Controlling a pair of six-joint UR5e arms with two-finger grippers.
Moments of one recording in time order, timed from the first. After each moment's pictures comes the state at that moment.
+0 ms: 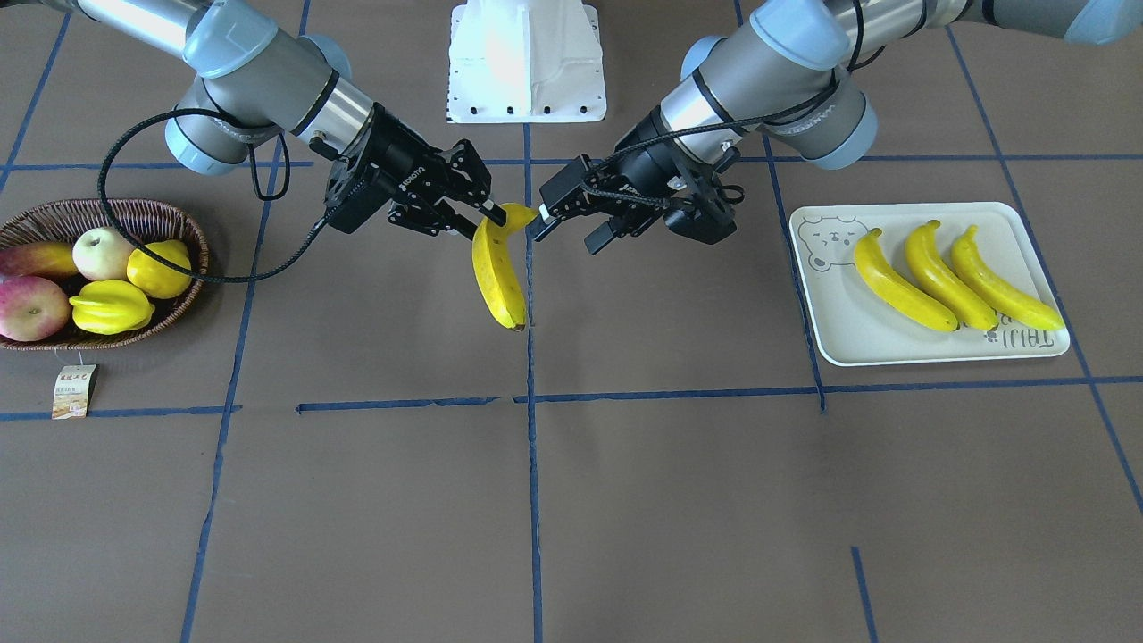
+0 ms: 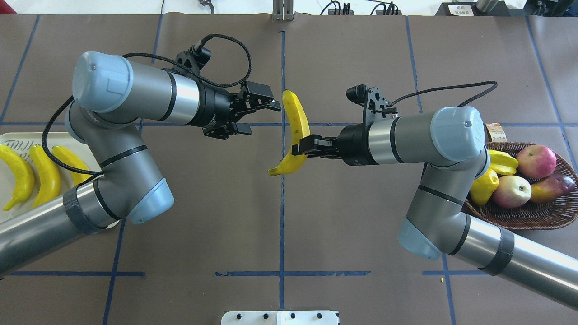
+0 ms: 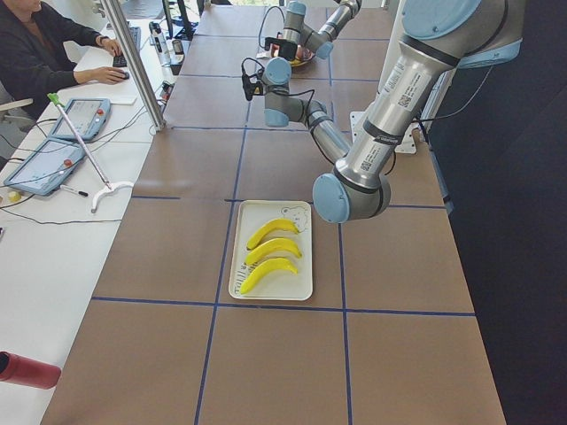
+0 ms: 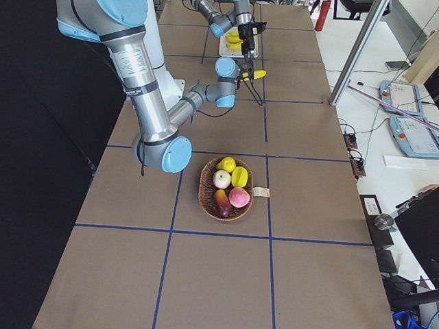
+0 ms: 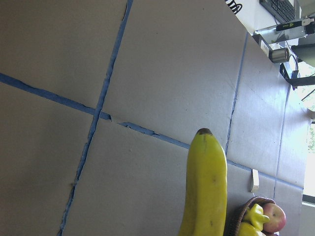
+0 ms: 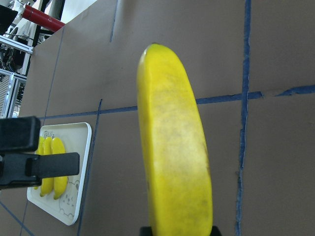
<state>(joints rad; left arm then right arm) -0.68 -2.19 -1.64 -2.43 -2.01 -1.77 0.58 -1.13 1.71 -0.58 1.93 1.43</state>
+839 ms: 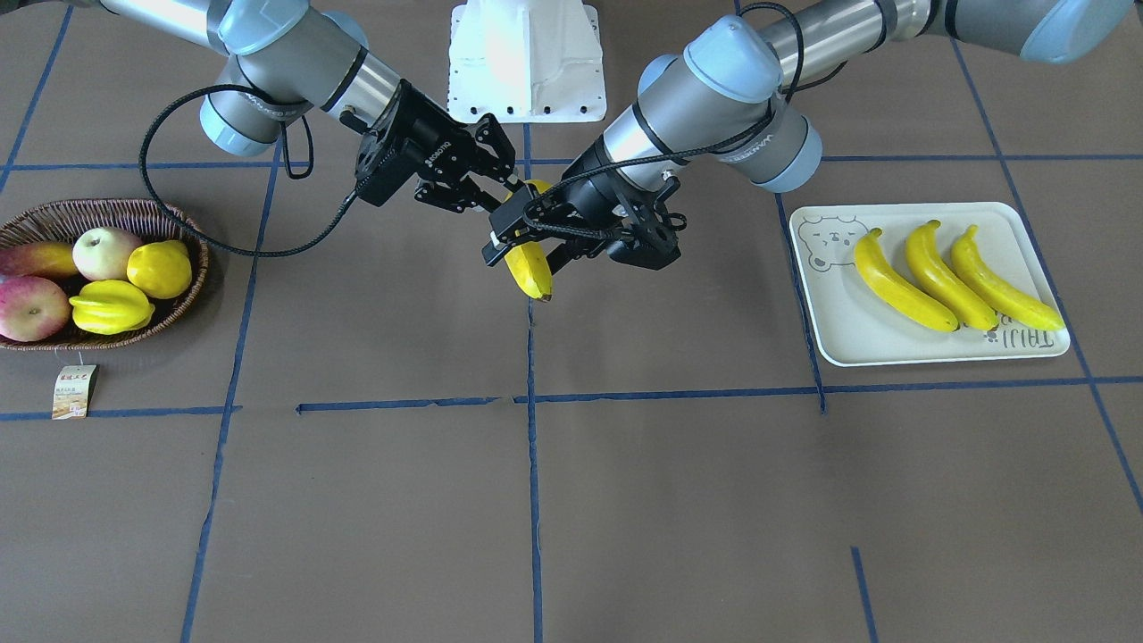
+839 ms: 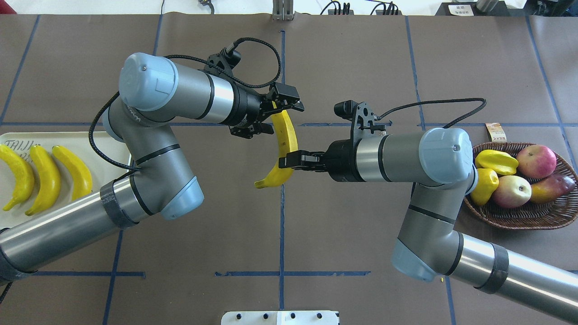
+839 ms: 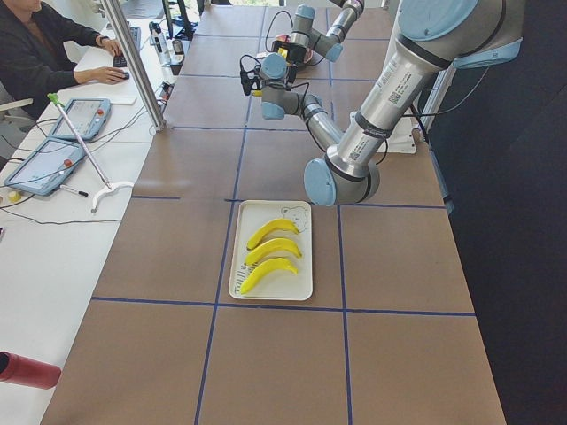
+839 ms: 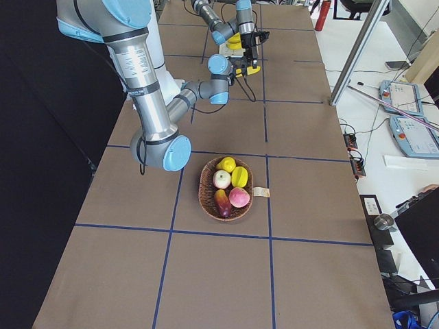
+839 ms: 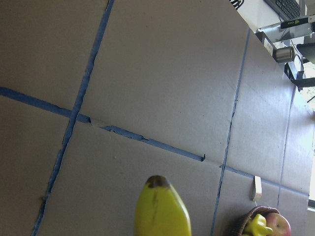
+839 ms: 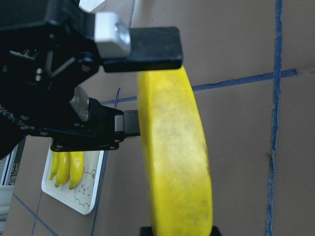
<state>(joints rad) -0.64 -2.28 -1.52 -2.43 -1.98 -1.77 0.51 -1.13 1.74 -0.58 1.86 1.43</state>
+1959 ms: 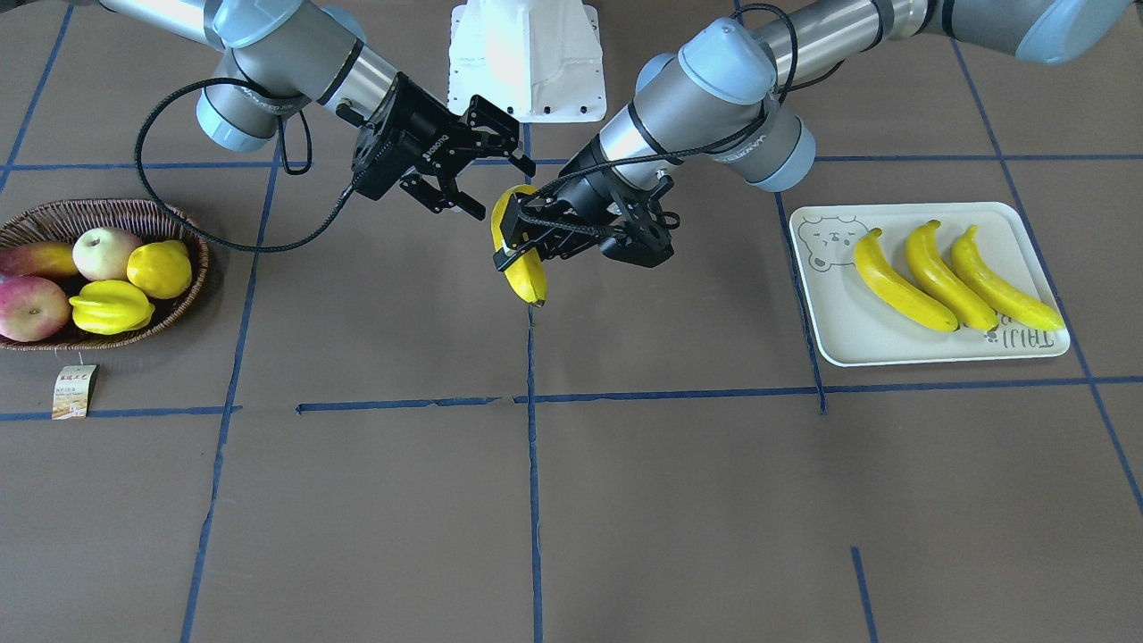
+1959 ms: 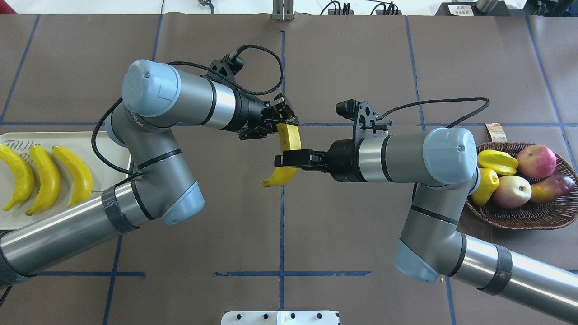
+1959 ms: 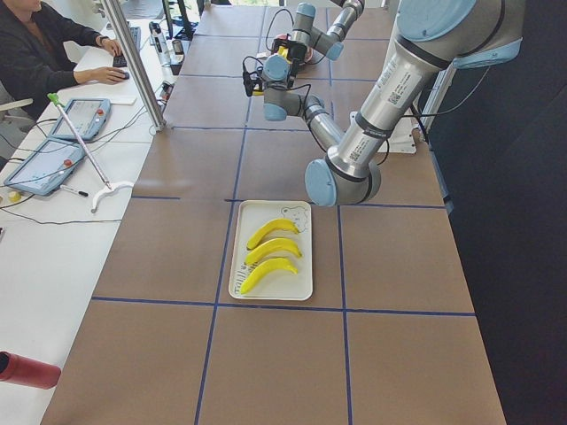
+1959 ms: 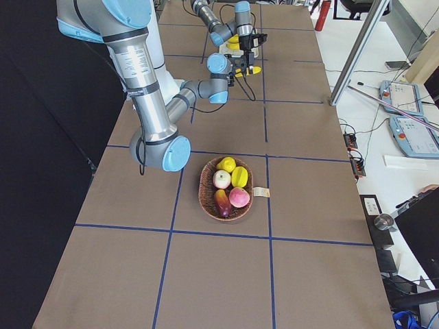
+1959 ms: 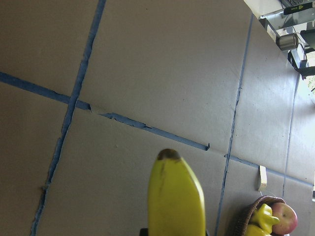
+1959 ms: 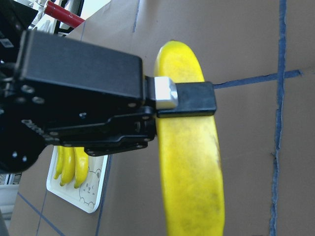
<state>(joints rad) -0.63 -2.27 -1.52 -2.43 -1.98 -1.74 0.51 -1.14 1.76 -0.59 1.86 1.43</state>
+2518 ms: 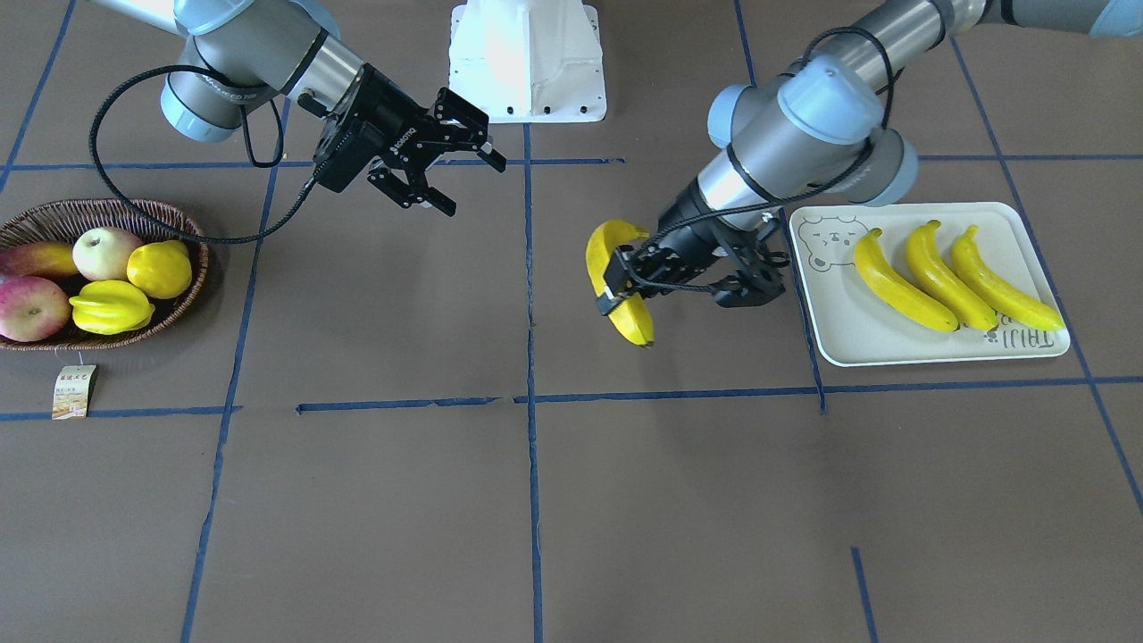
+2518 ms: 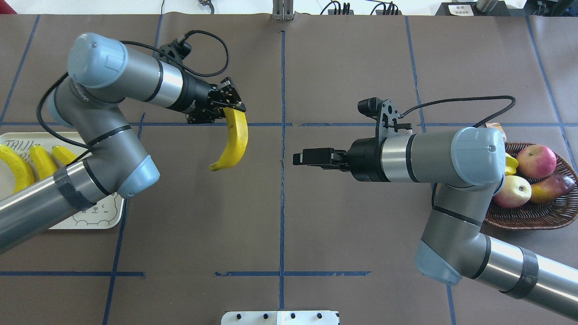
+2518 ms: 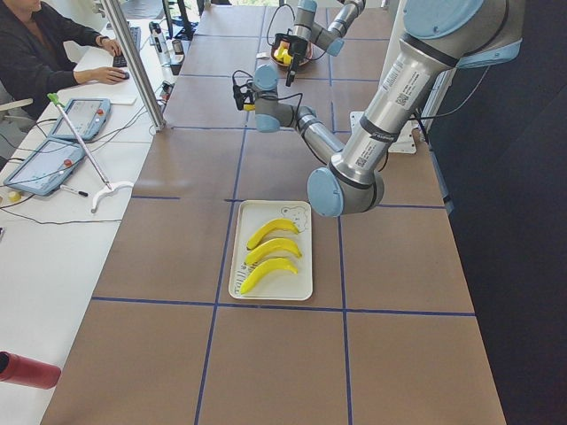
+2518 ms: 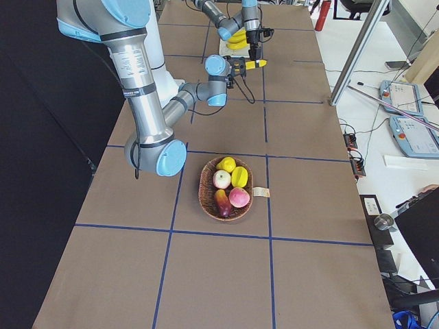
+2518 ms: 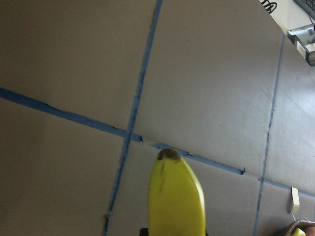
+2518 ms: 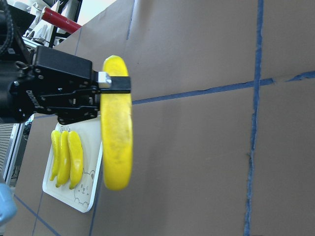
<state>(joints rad) -0.80 -2.12 -1.55 -2.35 -2.12 -1.69 0.54 -1.23 1.83 -0.59 1.87 1.43</state>
